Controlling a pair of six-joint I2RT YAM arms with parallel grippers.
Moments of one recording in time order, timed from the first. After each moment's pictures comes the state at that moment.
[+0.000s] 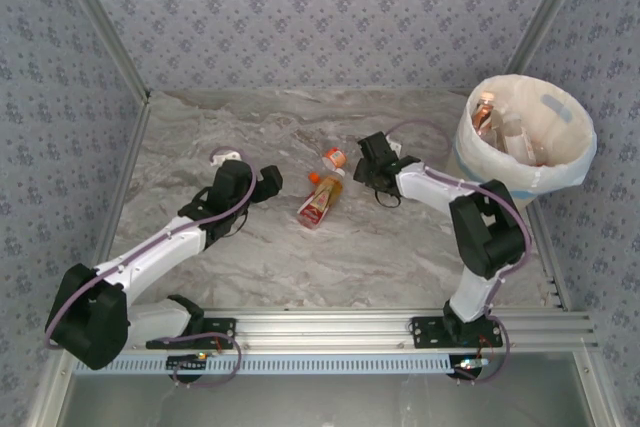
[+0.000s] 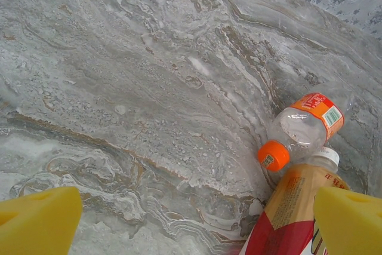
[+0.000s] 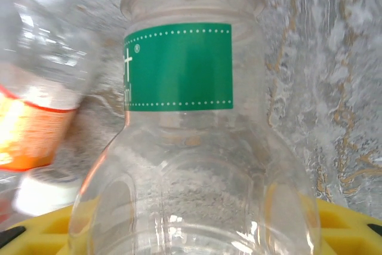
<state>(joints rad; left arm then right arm) -0.55 1.19 0.69 -0.12 -0.24 -0.73 0.50 1.72 1.09 -0.31 0.22 0.73</state>
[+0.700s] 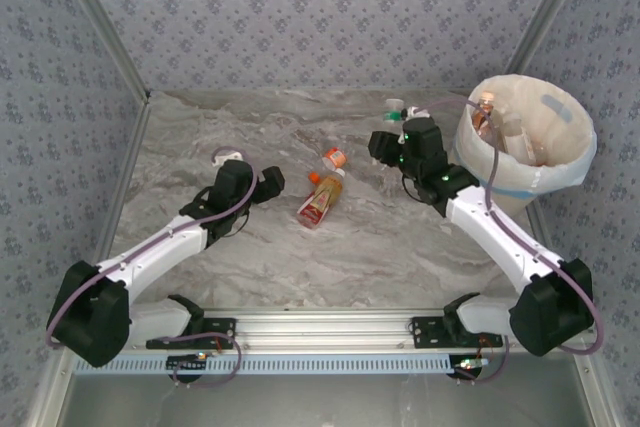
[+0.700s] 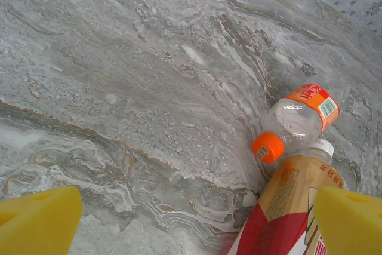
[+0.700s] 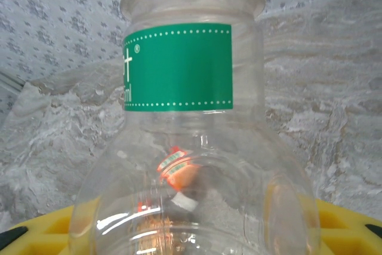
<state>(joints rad) -0.55 1.21 0.70 -0.12 -0.20 -0.75 0.43 1.25 1.04 -0.27 0.10 0.49</state>
